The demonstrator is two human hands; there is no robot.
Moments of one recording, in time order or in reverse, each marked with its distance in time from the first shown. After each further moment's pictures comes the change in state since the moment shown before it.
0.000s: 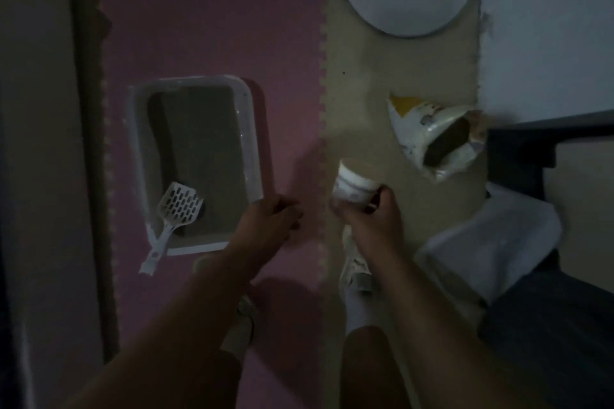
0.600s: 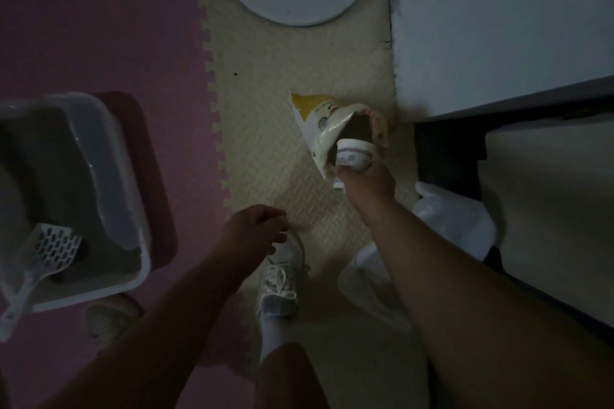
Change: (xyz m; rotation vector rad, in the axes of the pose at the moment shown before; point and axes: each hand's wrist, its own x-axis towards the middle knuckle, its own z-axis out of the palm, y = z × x) left_hand 0.073 0.034 0.228 0.083 -0.080 -0.047; right_hand 0.225 0.043 -0.182 -0.172 0.153 0.149
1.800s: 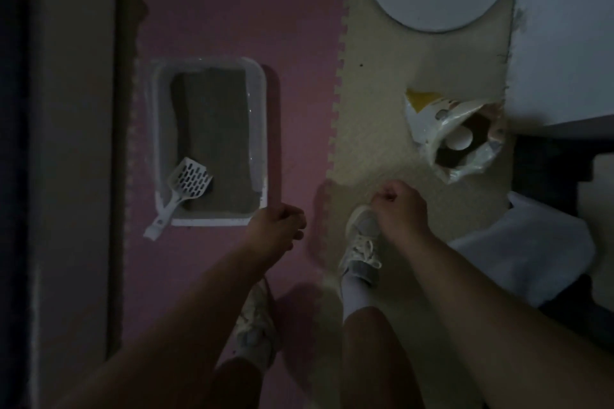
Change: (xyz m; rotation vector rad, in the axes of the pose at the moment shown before) left_hand -0.092 -0.105 -0.147 -0.094 0.169 -0.002; right_hand -0.172 0.014 0.094 -0.308 -0.178 -0.332
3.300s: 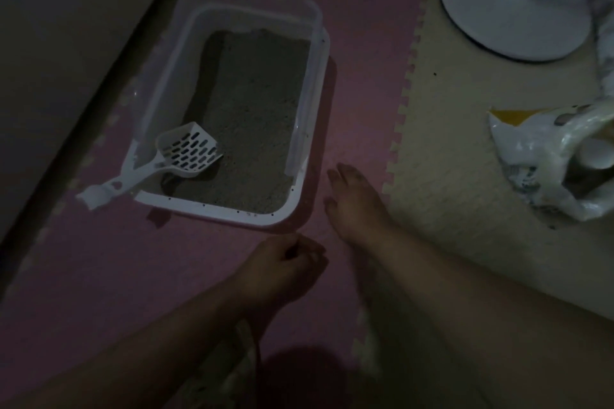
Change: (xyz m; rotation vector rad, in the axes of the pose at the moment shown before) left_hand 0.171 -0.233 -0.010 -0.205 -0.128 0.360; right_hand 0.108 0.039 0.264 -0.662 -0.013 -0.814
